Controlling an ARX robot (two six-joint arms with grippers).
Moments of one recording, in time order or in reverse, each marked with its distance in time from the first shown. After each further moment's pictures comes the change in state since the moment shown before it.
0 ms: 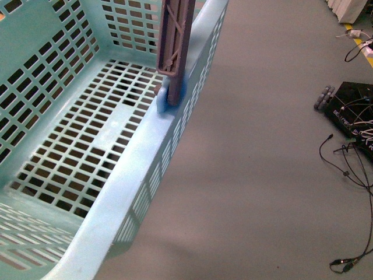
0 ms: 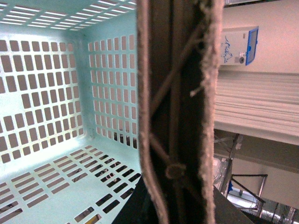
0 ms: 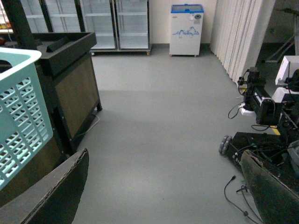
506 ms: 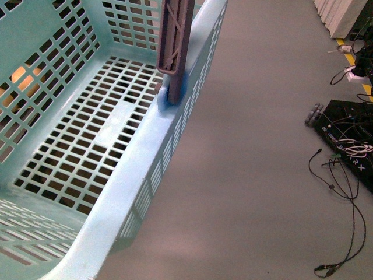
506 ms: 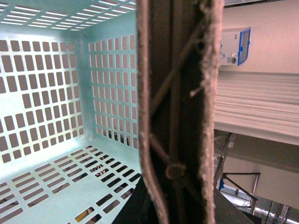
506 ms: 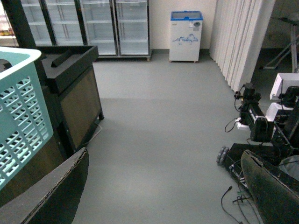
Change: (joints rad) left arm 0.000 0.000 0.000 0.000 0.000 0.000; right arm 0.000 0.000 0.000 0.000 0.000 0.000
